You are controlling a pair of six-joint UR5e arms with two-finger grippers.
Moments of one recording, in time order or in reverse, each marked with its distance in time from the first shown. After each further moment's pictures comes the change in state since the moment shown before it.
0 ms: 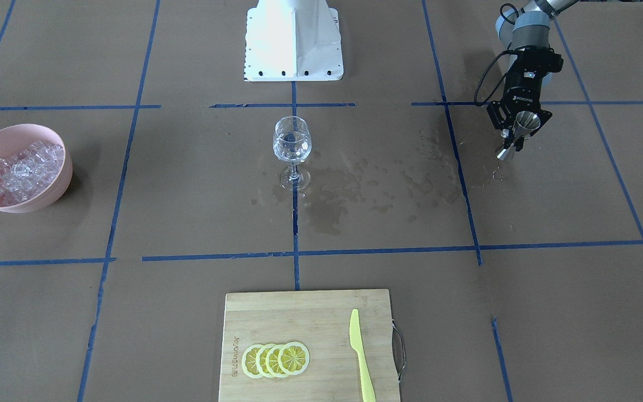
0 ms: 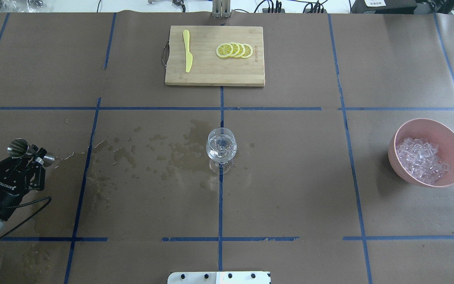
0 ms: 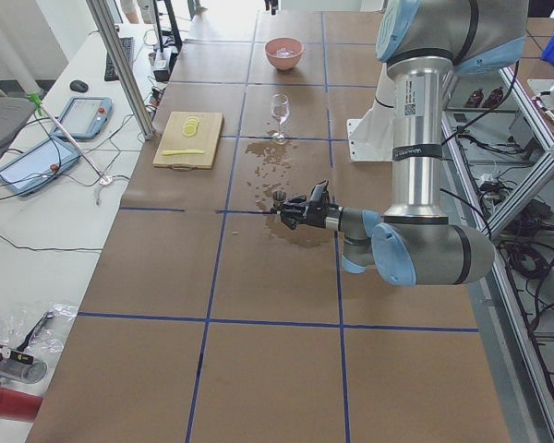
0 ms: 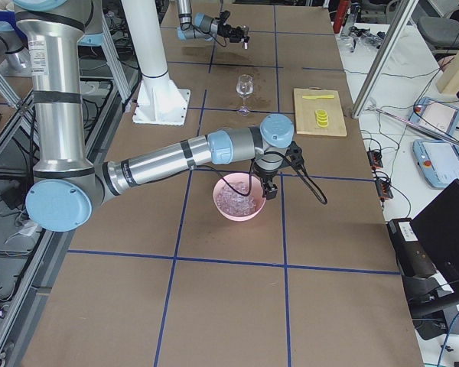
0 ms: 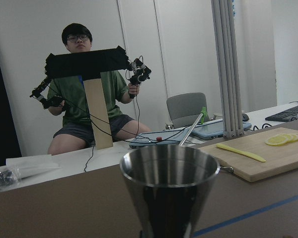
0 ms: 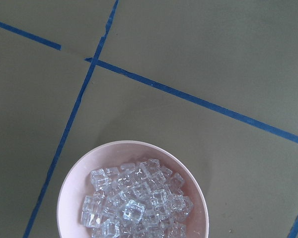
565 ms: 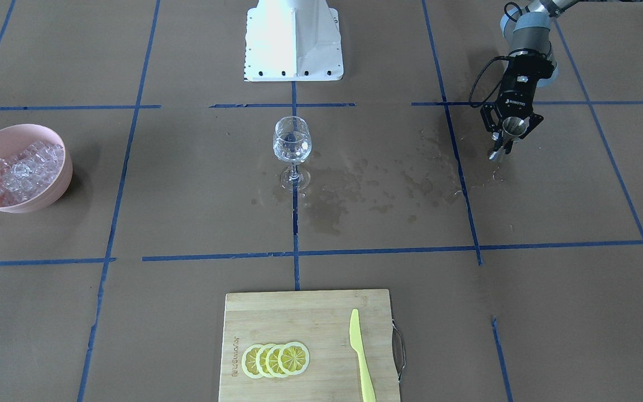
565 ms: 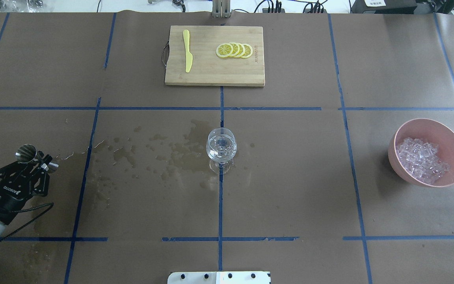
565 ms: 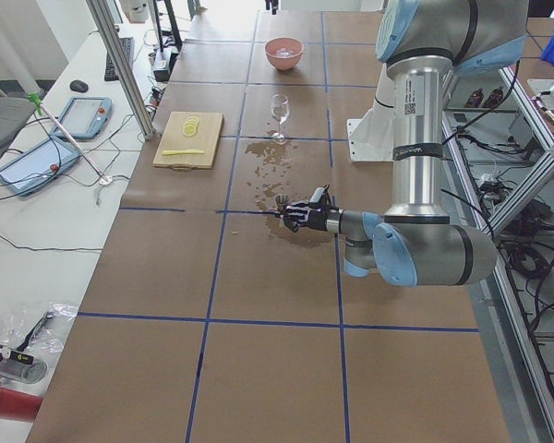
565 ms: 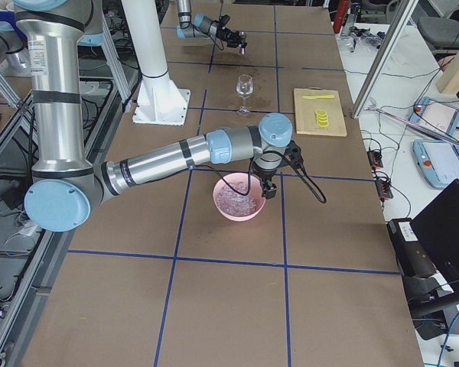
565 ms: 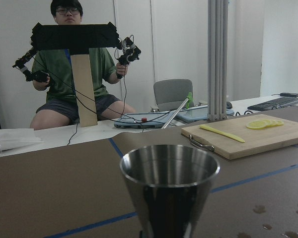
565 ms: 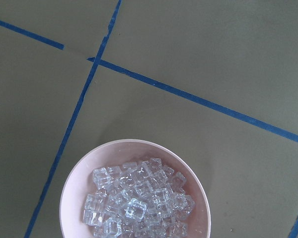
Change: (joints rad) left arm 0.006 0.018 0.002 0.107 -0.087 -0.013; right arm 0.000 -0.007 0.007 0.000 0.000 0.000
